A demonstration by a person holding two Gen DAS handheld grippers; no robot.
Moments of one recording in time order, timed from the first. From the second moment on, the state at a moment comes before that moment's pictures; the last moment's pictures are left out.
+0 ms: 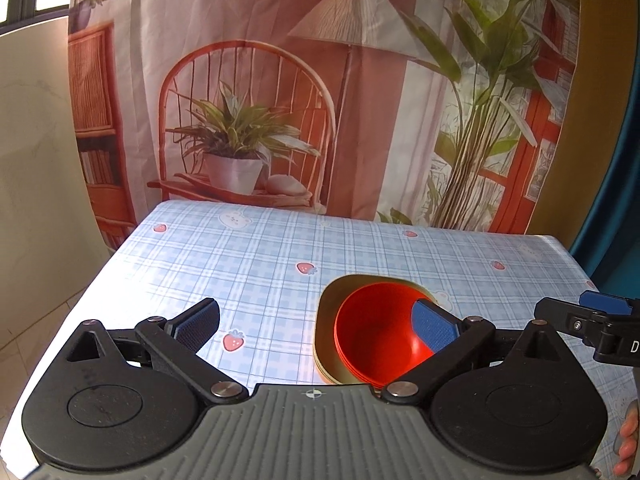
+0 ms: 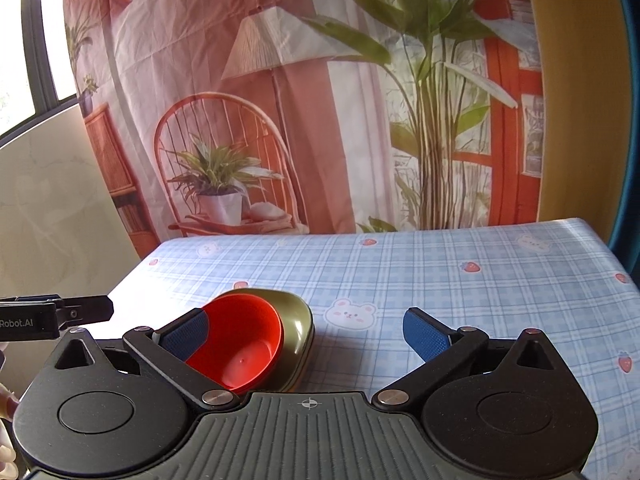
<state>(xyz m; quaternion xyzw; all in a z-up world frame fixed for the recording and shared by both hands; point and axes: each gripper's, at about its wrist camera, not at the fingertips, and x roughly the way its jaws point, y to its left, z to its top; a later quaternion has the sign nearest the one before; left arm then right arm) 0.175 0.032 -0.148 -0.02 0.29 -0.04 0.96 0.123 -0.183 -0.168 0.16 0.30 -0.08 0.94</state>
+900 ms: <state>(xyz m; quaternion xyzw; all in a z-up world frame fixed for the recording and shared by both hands) 0.021 0.011 0.028 0.02 0.11 0.00 0.99 -0.006 -0.152 0.023 0.10 0.17 -0.08 0.98</state>
